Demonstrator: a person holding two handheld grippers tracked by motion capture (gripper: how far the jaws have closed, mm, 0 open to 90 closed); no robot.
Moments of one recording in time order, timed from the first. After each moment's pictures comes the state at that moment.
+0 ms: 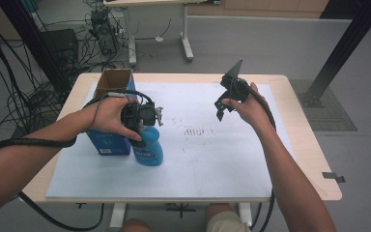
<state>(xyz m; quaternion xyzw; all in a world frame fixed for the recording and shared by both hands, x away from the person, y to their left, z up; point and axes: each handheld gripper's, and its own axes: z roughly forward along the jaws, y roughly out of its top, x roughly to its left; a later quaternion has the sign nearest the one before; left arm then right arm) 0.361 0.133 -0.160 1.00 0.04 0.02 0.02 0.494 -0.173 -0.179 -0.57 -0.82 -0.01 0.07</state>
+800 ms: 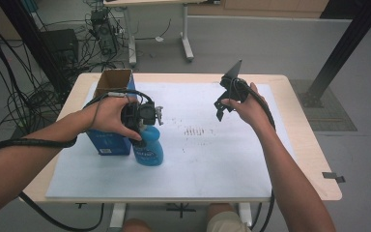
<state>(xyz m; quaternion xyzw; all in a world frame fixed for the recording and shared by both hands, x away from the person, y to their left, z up) 0.363 0.135 -0.160 1.00 0.05 0.02 0.02 0.496 -0.171 -0.180 -0.57 -0.82 -0.01 0.07</state>
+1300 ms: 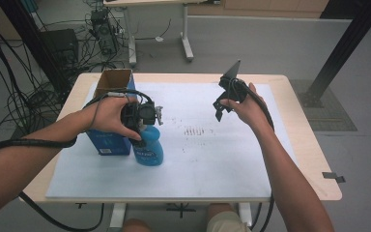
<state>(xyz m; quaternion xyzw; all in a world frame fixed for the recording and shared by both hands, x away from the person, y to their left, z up) 0.364 0.136 -0.160 1.00 0.05 0.02 0.03 0.497 -0.167 -0.182 -0.57 -0.82 0.00 0.07</state>
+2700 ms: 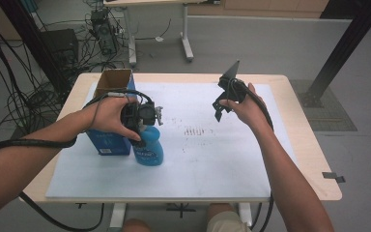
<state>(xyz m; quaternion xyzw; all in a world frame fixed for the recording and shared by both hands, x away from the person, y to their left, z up) 0.362 0.135 -0.160 1.00 0.05 0.02 0.02 0.497 -0.165 -0.183 -0.57 -0.82 0.00 0.07</state>
